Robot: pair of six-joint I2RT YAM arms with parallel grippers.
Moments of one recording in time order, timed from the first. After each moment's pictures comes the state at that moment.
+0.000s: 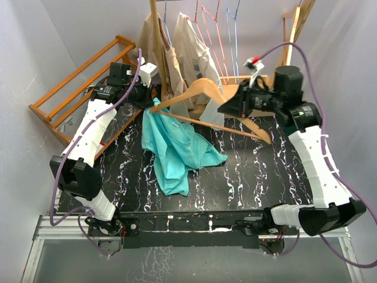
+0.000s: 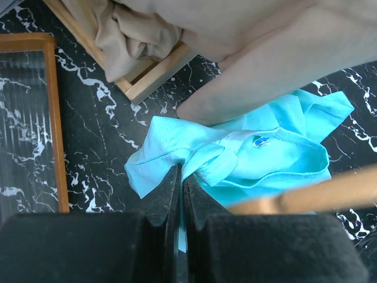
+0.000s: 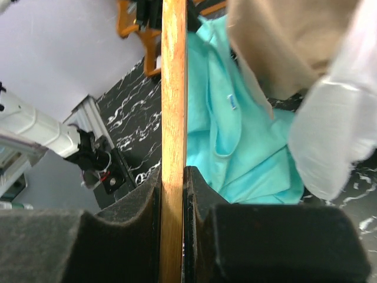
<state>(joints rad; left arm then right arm) -0.26 1.65 1.73 -0.82 0.38 0.22 0.17 1.26 1.57 -0.66 -0.87 0.17</state>
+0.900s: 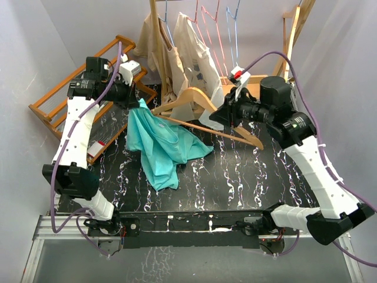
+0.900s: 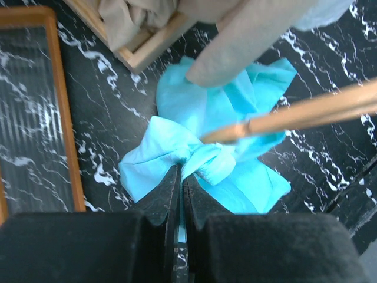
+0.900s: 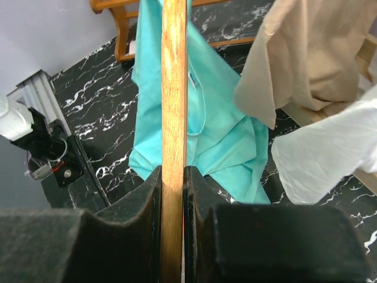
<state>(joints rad) -0.09 1.61 1.84 -1.10 0.55 0.37 0.44 1.19 1.51 -0.64 -0.57 0.02</state>
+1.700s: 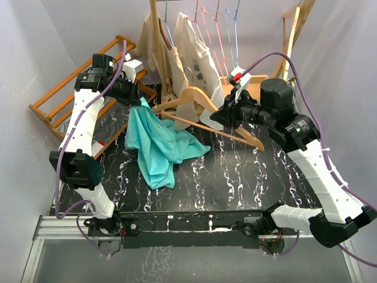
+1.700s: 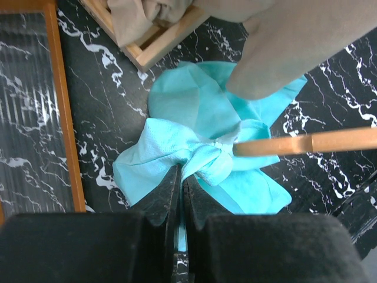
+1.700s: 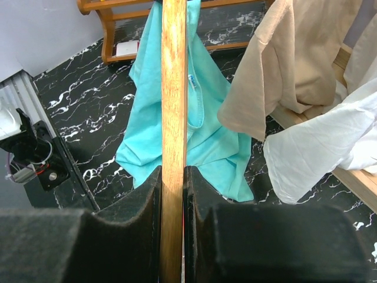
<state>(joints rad) -0.09 1.74 1.93 -1.11 0.53 0.35 0.50 1.17 1.54 -0.67 -0.46 -0.02</state>
